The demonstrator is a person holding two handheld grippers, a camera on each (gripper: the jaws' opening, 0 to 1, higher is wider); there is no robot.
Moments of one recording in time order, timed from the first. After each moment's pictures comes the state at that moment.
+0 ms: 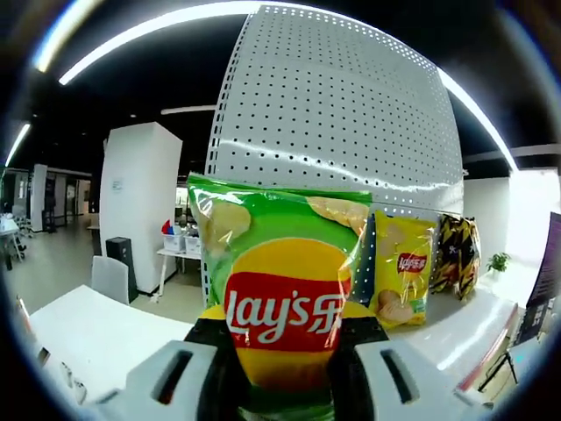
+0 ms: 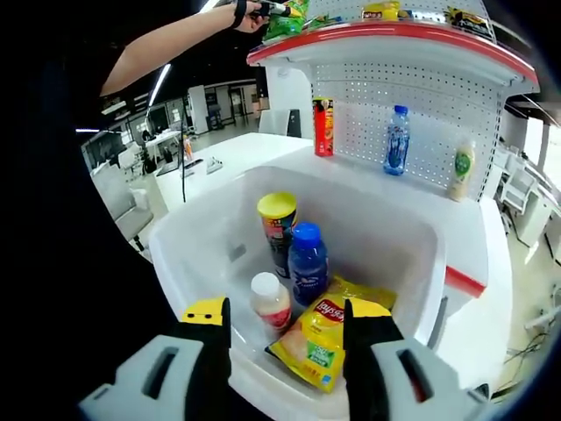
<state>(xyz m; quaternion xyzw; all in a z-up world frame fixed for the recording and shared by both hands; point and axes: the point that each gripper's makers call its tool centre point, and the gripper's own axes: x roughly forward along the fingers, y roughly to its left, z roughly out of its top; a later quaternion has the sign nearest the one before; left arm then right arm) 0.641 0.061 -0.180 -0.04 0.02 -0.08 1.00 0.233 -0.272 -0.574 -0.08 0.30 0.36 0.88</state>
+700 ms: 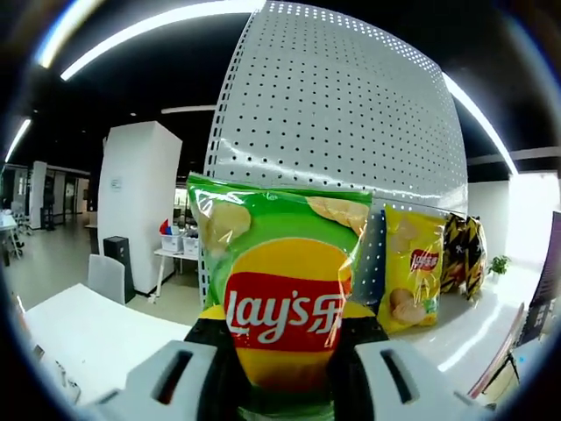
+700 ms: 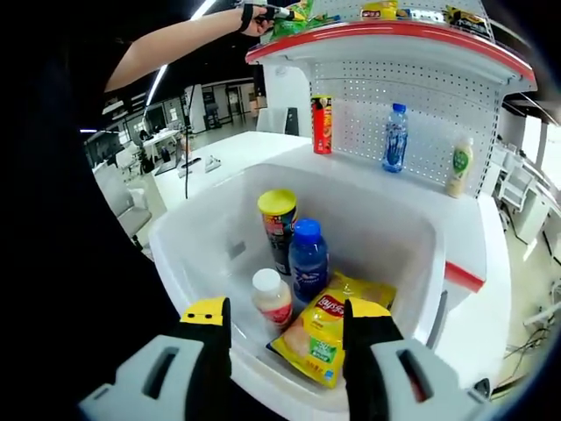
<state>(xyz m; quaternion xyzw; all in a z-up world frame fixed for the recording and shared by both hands) 0.666 0.066 -0.194 -0.05 0.01 -0.08 1.00 0.227 -0.274 -0.576 -0.09 0.30 0.35 0.88</state>
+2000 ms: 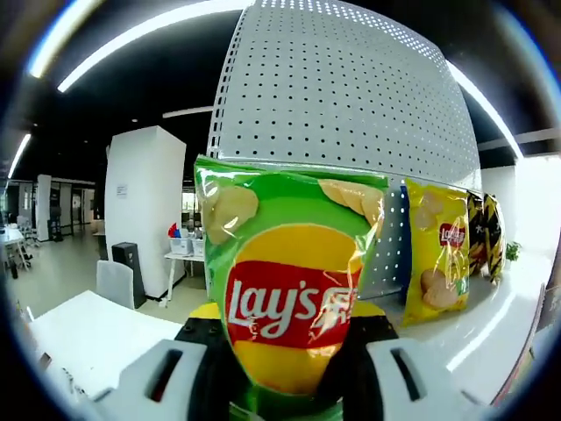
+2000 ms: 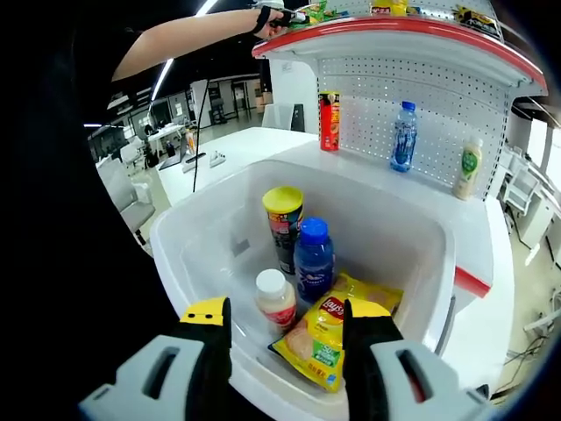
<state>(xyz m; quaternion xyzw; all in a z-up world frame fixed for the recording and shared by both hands) 0.692 0.074 -0.220 -0.02 0.01 -0.06 1.00 0.230 -0.265 -0.583 -0.09 0.31 0.36 0.87</state>
